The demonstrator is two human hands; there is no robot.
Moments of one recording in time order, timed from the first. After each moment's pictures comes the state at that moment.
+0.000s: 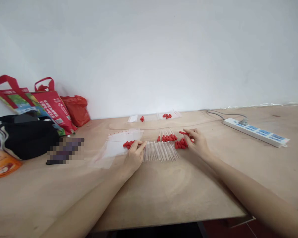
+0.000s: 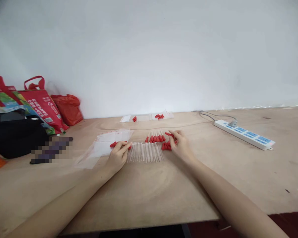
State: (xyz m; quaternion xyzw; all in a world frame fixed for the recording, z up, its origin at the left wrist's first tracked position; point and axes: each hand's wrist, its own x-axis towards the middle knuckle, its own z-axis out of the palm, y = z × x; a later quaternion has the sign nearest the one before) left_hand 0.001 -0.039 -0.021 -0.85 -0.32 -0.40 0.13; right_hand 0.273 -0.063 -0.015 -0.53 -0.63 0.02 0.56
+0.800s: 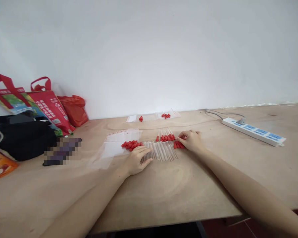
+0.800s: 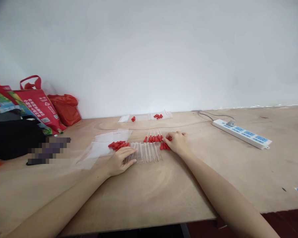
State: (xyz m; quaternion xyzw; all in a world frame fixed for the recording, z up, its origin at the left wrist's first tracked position) left_hand -0.001 -0.045 -0.017 -0.92 -0.25 -0.31 0.02; right_hand 0.280 -0.042 -0.014 -0.66 -0.68 -0.03 0.32
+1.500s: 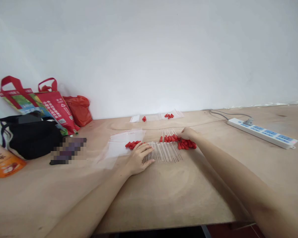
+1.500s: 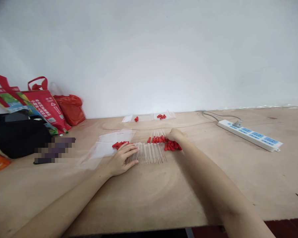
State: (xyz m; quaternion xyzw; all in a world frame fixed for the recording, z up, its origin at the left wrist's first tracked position) left_hand -0.010 -0.047 -0.009 -0.92 -0.29 -0.26 0.02; right_hand 0.271 0.018 0.003 -0.78 -0.58 0.17 0.16
